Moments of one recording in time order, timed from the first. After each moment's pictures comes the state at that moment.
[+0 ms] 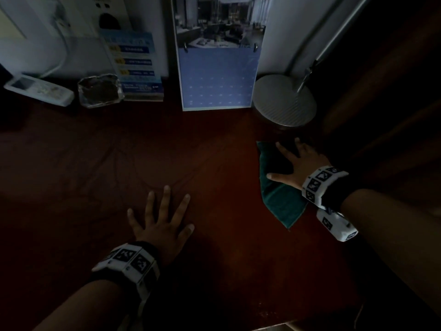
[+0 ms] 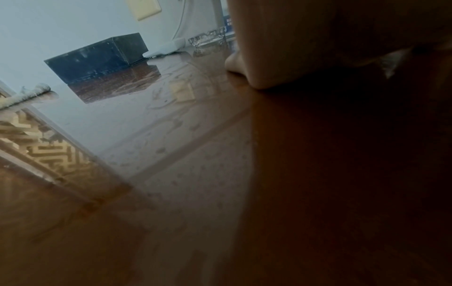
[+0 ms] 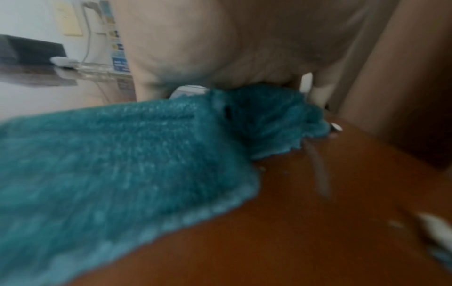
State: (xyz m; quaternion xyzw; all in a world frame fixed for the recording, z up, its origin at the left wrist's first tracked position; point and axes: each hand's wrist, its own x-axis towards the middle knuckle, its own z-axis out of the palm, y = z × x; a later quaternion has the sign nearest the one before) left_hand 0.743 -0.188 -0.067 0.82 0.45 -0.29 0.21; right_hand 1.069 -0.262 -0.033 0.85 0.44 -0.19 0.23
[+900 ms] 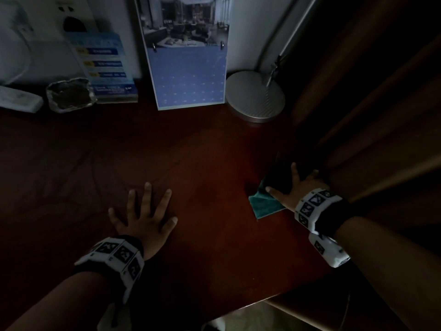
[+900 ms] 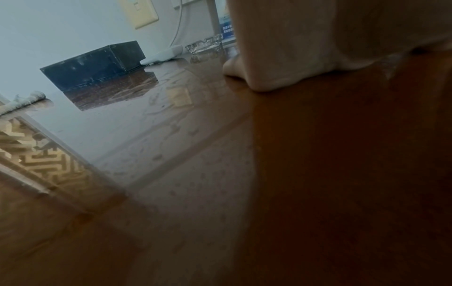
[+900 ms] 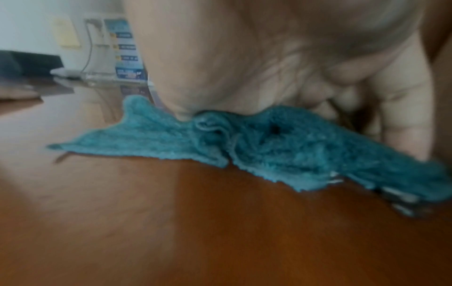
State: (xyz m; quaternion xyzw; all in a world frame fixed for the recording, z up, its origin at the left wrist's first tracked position) left_hand 0.741 -0.187 -0.067 0.82 0.45 -0.28 0.22; right_hand 1.034 -0.345 -0.047 0.93 0.22 -0.21 0.22
